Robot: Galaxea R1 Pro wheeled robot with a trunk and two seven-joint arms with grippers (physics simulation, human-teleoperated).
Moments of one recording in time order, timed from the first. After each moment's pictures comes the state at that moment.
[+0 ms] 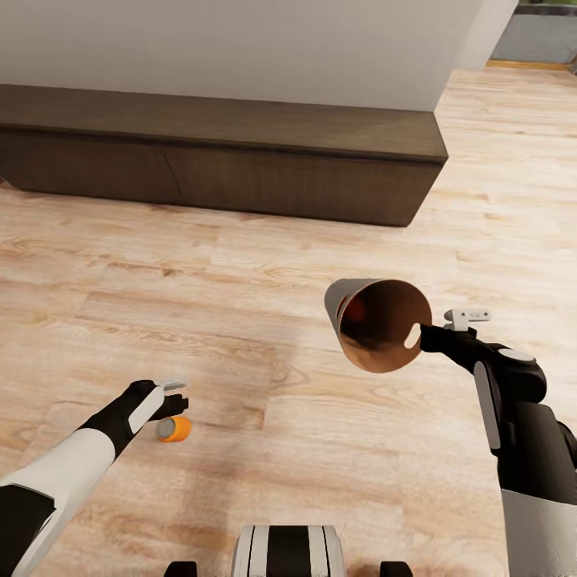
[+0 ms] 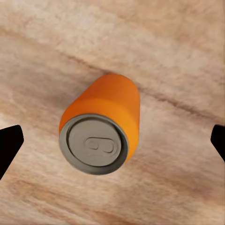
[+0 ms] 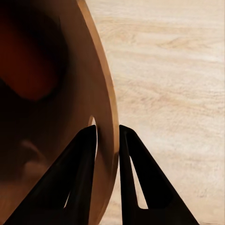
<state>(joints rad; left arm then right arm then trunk) -0.93 0.21 -0.40 -0.44 0.70 0.61 0.29 -0.64 -0.13 -0.19 -1.58 0.07 0.82 0.27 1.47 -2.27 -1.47</state>
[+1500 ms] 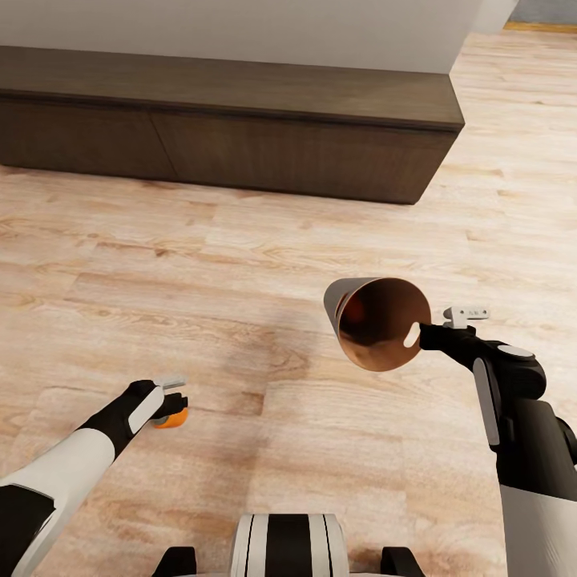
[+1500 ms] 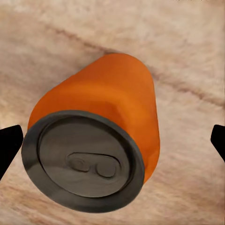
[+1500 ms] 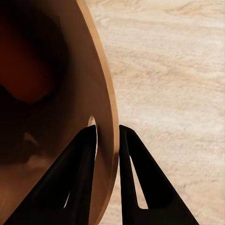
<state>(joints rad) -0.93 0.21 -0.40 -0.44 0.70 0.58 0.30 -0.65 -0.13 -0.18 -1.58 0.07 0.84 0.27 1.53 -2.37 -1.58</state>
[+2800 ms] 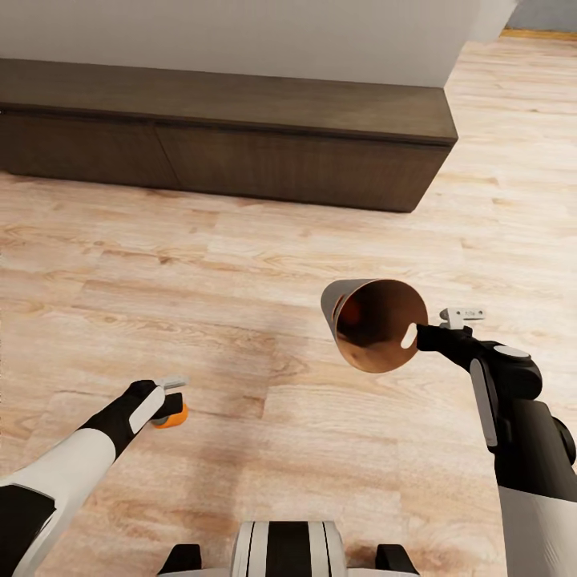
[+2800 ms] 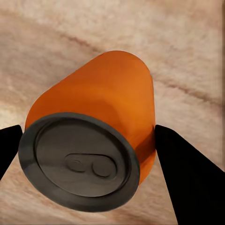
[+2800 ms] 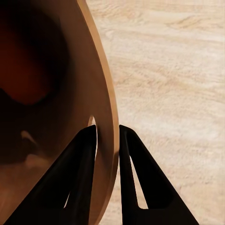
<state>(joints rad) -0.93 0.20 -0.40 -0.44 0.70 0.59 0.30 -0.65 -0.13 -0.17 -1.58 0.07 0.84 0.27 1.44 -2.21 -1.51</state>
